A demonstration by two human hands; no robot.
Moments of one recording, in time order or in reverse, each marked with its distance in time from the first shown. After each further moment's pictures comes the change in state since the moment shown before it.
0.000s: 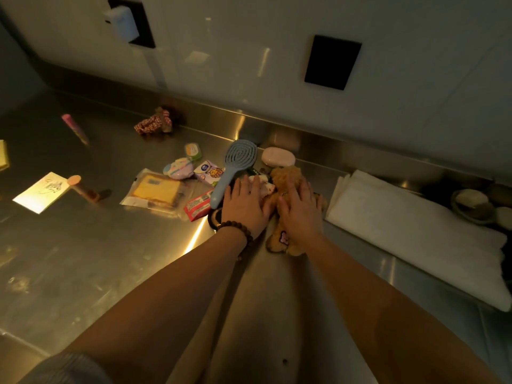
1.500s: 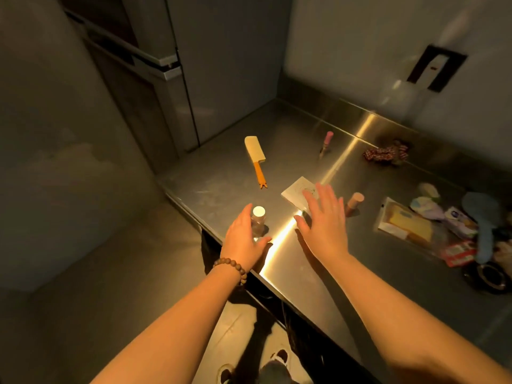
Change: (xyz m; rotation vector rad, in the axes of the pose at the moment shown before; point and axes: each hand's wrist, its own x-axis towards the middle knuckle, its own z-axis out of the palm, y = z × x) left_hand -0.219 -0.504 -0.146 -0.508 0.237 -0.472; right_hand -0.065 -0.505 0.166 -0.037 0.095 -0.466
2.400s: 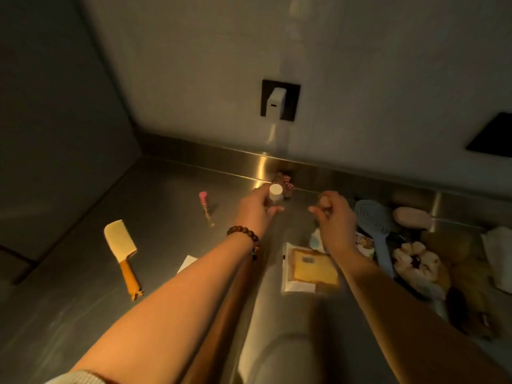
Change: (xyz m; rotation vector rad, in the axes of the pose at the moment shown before) left_hand 0.198 0.259 0.161 -0.183 -0.291 0.473; right_hand 0.090 0.252 -0.084 0.445 0.378 0.592
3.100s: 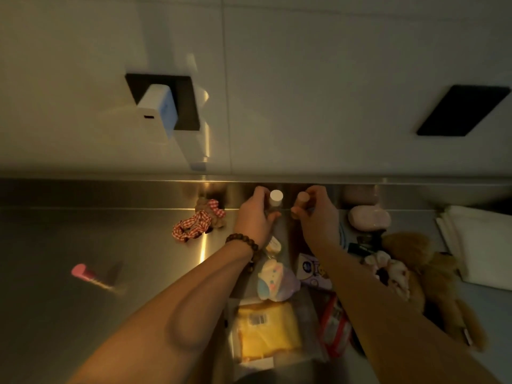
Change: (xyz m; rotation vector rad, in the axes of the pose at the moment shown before) left_hand 0.118 0.007 0.171 -0.029 -0.224 0.071; right_hand 0.100 0.107 -0.023 -0.053 0.162 0.240
